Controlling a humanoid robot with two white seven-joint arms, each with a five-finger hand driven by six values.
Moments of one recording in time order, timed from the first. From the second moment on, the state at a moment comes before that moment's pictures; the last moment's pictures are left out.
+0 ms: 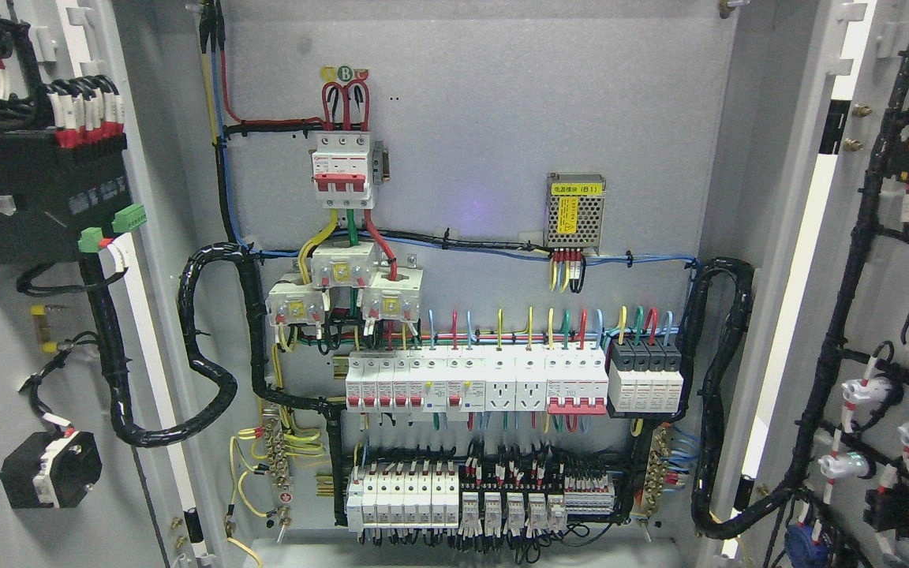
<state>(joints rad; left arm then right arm) 0.31 0.09 0.26 -1.92 0.33 -0.77 -0.17 0.35 -0.50 -0.18 -1.90 -0.69 -0.78 0.39</state>
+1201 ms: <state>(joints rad) 0.08 0.30 0.47 -1.57 0.48 -0.77 -0.17 0.45 -0.48 -0.29 -1.87 -0.79 -0.78 0.38</state>
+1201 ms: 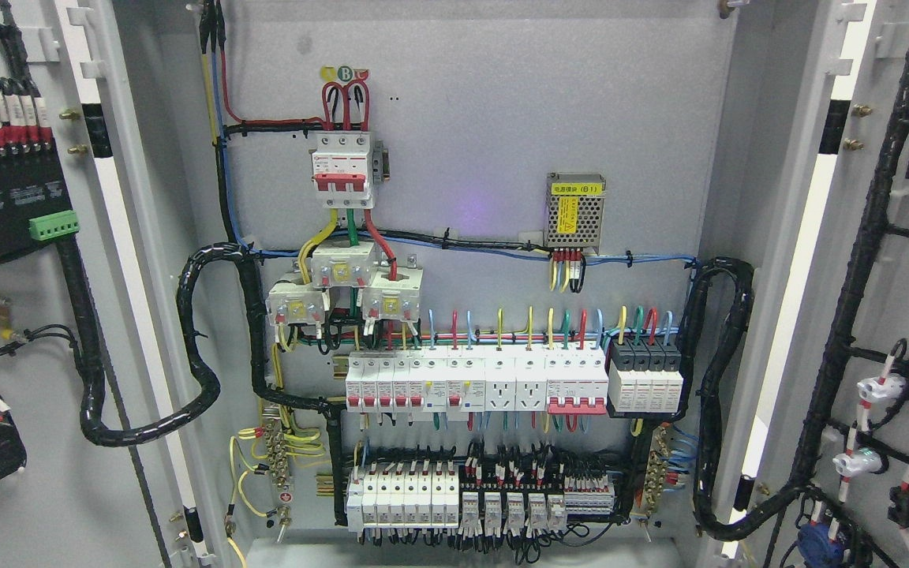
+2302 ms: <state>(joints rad) -0.09 0.41 0.50 -1.23 0.49 -0.77 -0.18 0.48 -0.46 -0.35 -1.81 -0.86 -0.79 0.38</state>
